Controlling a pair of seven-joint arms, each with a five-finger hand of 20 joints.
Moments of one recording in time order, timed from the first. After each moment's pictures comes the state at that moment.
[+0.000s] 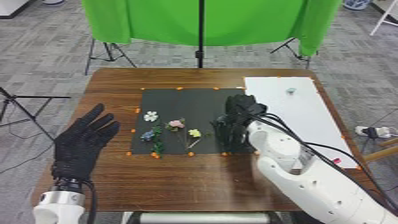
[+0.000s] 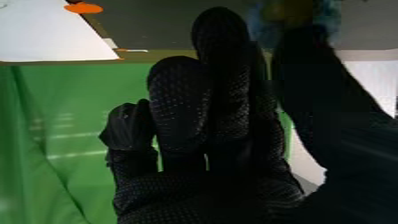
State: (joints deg) left arm 132.9 -59.2 -94.7 -128.9 32.0 11.1 18.7; right arm -70.7 -53.7 44.8 -101.0 -135.7 -6.4 27.5
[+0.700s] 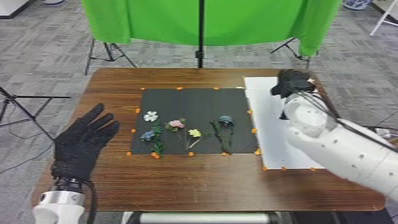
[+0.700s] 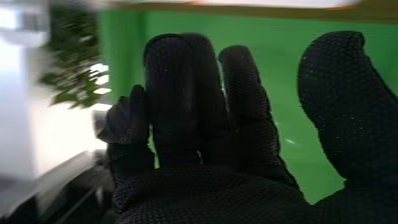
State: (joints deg) left arm 132.8 -59.1 -94.7 -128.8 32.0 11.1 18.7; right arm -44.6 -42.6 22.8 -82.3 -121.1 8.4 44.9
